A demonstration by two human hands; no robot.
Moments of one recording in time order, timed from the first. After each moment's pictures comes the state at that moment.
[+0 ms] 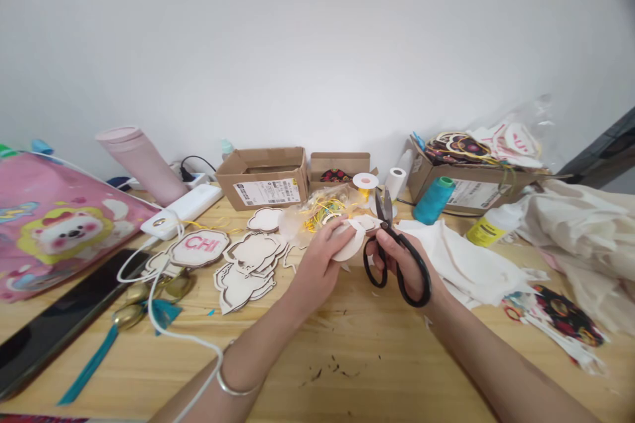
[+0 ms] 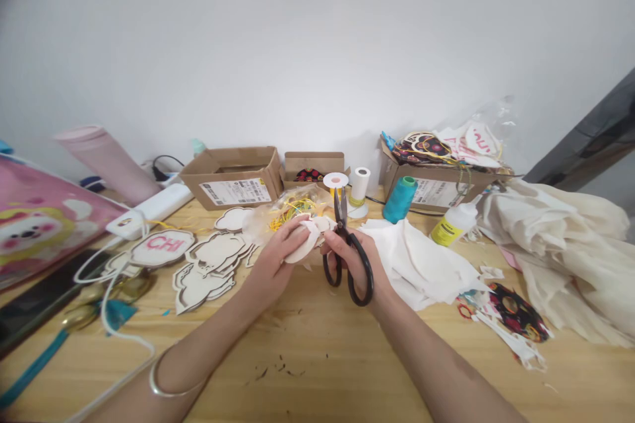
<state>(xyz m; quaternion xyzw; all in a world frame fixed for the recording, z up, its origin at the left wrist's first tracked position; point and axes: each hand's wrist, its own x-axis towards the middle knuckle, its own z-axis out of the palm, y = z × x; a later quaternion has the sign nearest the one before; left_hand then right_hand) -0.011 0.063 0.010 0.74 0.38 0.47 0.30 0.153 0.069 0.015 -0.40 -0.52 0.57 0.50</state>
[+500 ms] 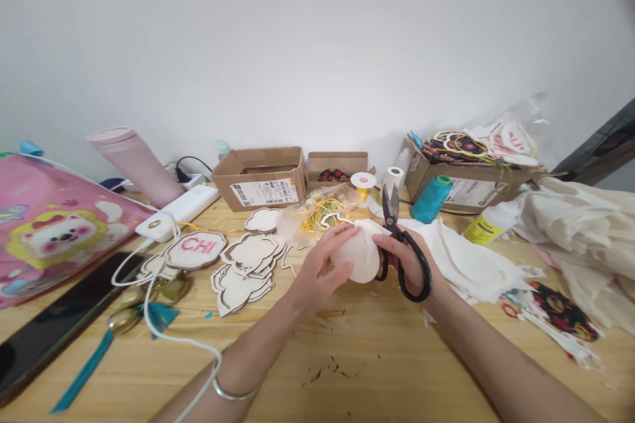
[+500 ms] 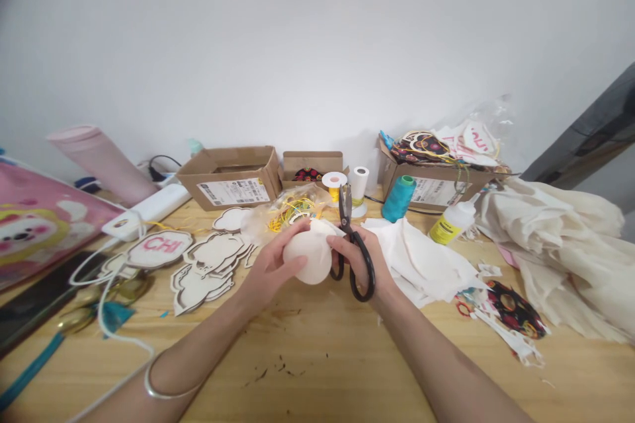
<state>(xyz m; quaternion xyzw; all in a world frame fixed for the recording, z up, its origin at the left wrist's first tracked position) -0.009 0.059 0.008 0.67 0.36 0.46 0.46 0.158 0.075 0.009 -0.41 -0.47 0.59 0.52</state>
